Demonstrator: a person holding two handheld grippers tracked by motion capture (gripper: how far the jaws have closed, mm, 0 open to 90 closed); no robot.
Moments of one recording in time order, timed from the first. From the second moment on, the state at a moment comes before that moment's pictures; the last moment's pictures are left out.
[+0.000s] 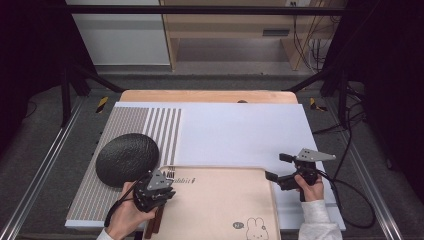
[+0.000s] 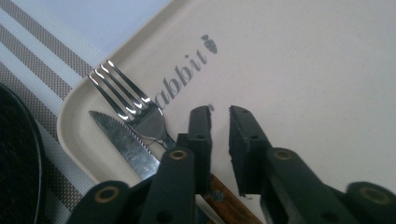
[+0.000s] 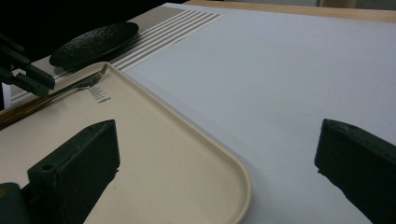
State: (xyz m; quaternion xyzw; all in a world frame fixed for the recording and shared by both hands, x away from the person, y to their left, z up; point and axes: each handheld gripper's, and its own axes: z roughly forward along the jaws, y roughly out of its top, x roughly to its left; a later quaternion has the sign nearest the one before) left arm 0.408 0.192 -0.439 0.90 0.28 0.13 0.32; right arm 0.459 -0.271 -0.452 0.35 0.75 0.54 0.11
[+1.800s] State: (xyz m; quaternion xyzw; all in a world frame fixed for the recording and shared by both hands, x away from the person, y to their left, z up) left arm 0.430 0.271 -0.393 0.90 0.21 0.18 0.33; right arm 0.459 -0.275 -0.451 0.36 0.75 0.55 0.11
